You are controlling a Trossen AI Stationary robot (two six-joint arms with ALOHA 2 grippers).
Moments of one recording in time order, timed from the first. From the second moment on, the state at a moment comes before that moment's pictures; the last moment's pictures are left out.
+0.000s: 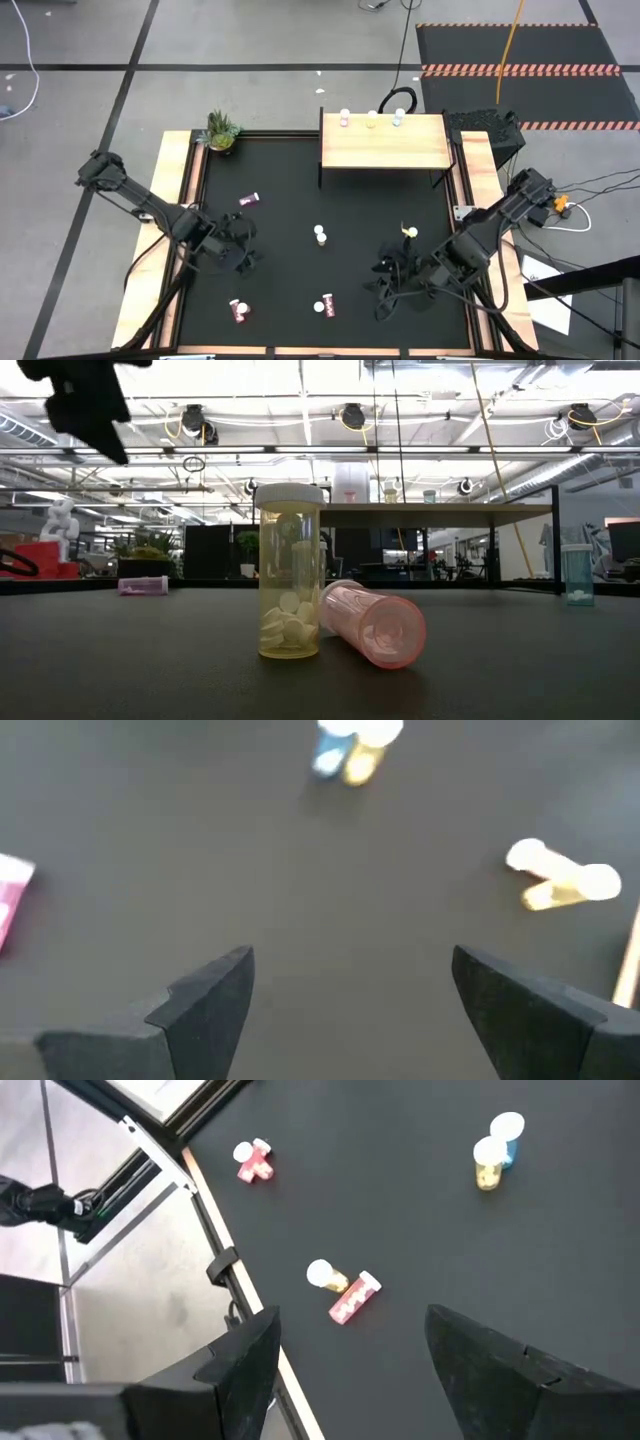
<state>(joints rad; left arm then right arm) -0.52 1.19 0.92 -0.83 -0.37 -1.05 0.66 1.53 1.54 -0.93 0.42 1.22</state>
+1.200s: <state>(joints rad) -0.42 1.19 0.85 -0.87 -0.12 -0.81 0.73 1.46 1.52 -0.94 0.75 1.16</state>
